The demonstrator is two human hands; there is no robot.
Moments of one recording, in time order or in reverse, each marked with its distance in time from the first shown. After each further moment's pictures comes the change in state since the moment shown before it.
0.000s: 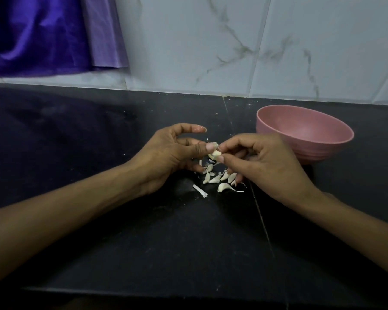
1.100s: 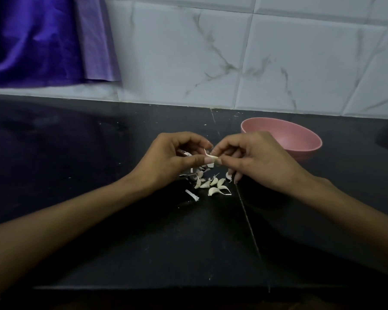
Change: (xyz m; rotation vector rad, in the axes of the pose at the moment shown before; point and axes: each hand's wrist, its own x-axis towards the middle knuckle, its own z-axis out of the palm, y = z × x) left_hand 0.000 0.000 -0.001 0.498 -0.043 0.392; right_hand 0.010 -0.022 -0.023 -0.300 -0.113 0.064
